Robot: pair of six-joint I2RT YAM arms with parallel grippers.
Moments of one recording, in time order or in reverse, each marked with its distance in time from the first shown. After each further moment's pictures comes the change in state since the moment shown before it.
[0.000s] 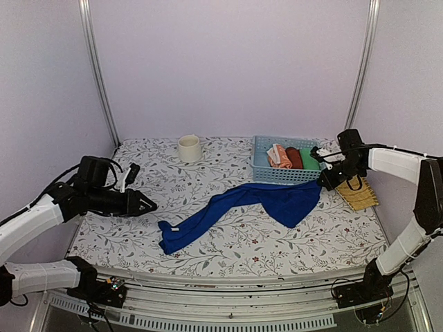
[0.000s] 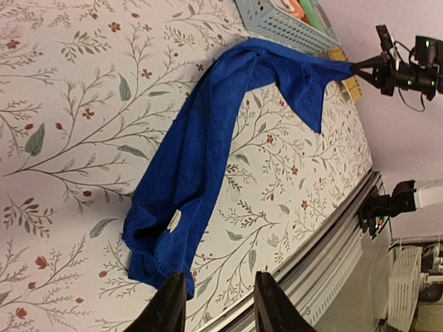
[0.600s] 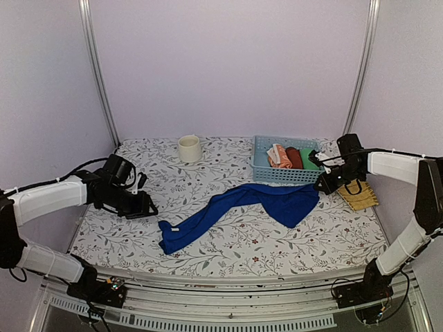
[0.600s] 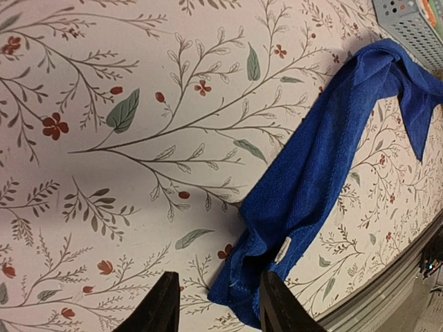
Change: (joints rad) left arm 0.001 0.312 0.110 -0.074 -0.272 -0.024; right arm -0.001 0.003 -0.053 0.043 -0.095 0.008
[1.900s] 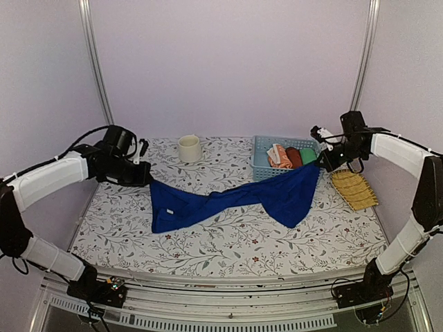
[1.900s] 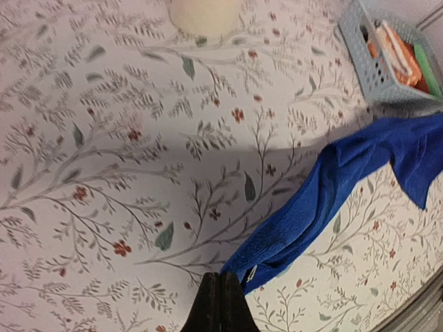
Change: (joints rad) left arm 0.019 0.114 0.246 -0.015 -0.124 0.143; right arm -0.010 0.028 0.206 -0.096 0.011 -0.016
